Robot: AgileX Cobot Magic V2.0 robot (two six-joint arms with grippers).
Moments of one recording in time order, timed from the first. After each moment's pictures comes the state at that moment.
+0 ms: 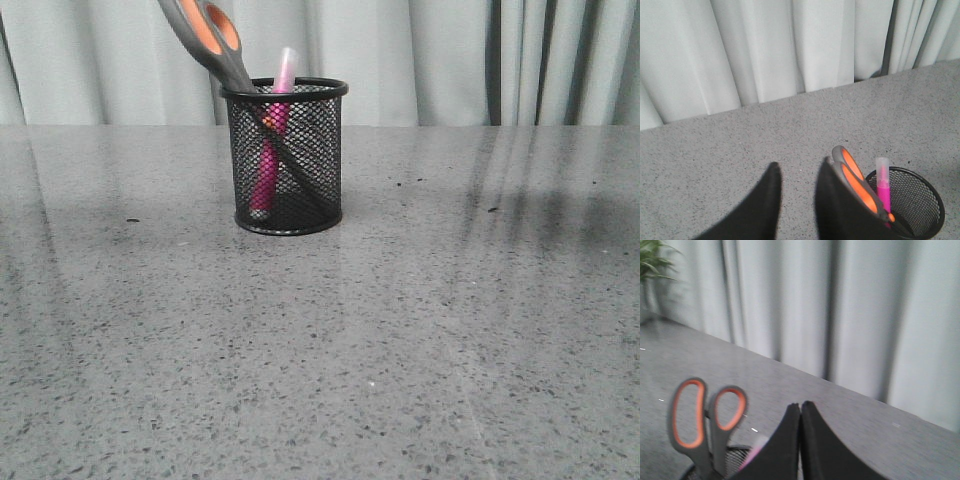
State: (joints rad) left arm -0.46 1.07 -1.10 0.14 0.45 -0.13; right arm 0.40 1.23 -0.81 -0.51 -0.38 0.42
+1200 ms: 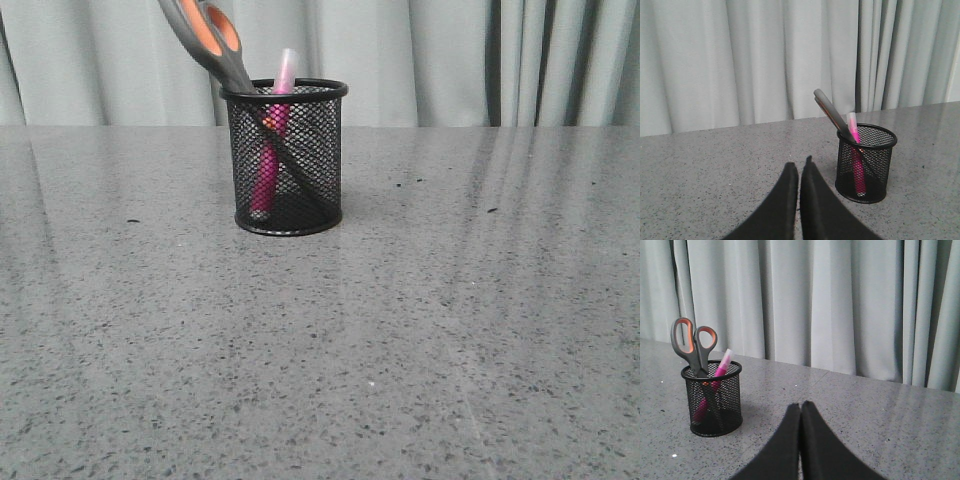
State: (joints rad) left arm -0.46 0.16 -0.26 0.11 0.13 -0.13; right arm 0.39 0.07 -0.16 -0.49 0.04 0.42
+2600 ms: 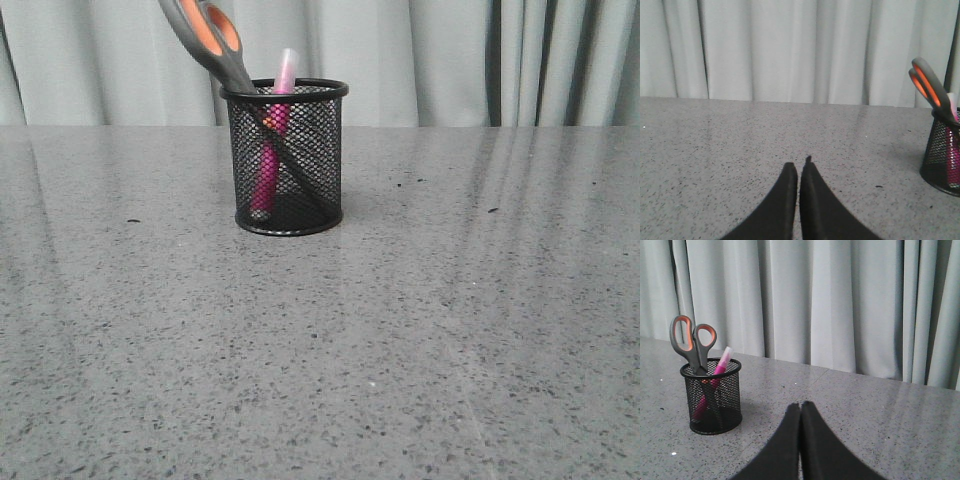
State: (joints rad) left arm -0.17 0.09 -0.07 0.01 0.03 -0.07; right arm 0.39 0.07 -0.16 -0.48 0.04 0.42
